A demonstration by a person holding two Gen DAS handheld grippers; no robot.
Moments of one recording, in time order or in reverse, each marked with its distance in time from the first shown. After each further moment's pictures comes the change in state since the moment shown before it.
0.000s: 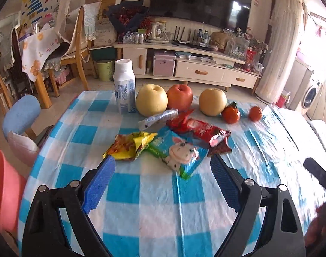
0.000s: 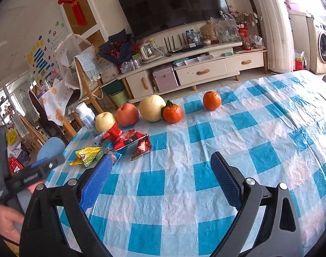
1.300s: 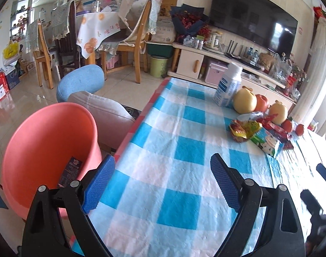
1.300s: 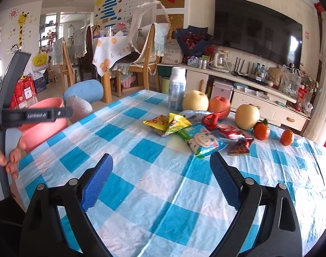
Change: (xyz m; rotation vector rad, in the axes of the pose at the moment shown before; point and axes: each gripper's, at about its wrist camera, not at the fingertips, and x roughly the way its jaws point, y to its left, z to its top) left arm -0.068 0.190 -0.073 -0.180 -0.048 0.188; right arm 0.025 0.202 -0.090 -0.534 -0.015 0.117
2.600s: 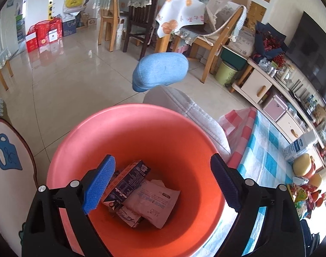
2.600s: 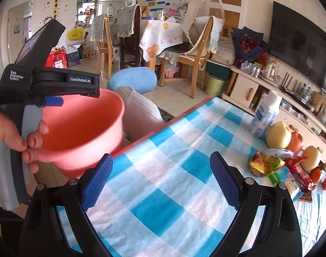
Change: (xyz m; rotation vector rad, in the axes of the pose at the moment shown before) left arm 0.017 0.169 0.046 -0.411 0.068 0.260; right arm 0.080 0.178 0.059 -0.208 0.095 0.195
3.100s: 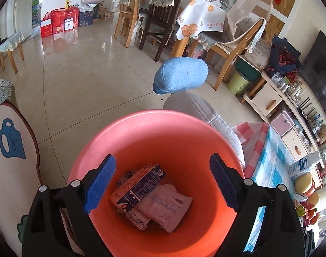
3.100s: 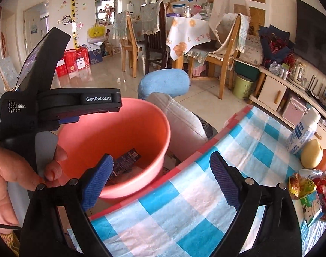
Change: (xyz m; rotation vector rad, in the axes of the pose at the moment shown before) left arm 0.003 0.043 0.009 -0.129 -0.001 0.041; right arm 0.030 0.048 0.044 -0.020 0.030 0.178
